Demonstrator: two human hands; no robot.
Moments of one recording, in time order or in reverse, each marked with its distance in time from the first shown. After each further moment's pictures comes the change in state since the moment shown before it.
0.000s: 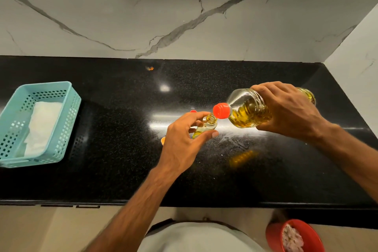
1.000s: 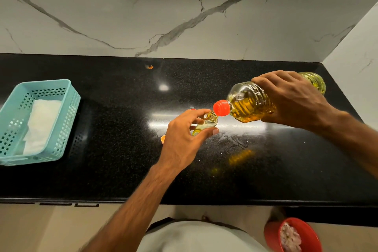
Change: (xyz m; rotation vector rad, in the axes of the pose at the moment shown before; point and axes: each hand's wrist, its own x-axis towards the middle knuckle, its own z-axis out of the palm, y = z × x) left_hand 0.002 0.001 0.000 0.048 -0.005 0.022; right_hand 0.011 0.006 -0.022 -0.097 -0.021 -0.082
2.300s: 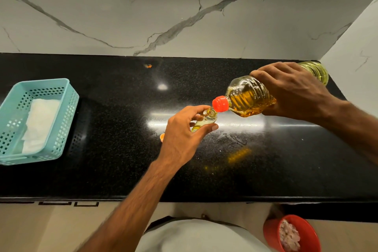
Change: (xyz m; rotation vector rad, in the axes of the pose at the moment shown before) left_hand 0.002 -0.001 0.001 0.031 0.007 0.010; right_hand 0.005 0.002 -0.013 -0.075 -0.075 -0.008
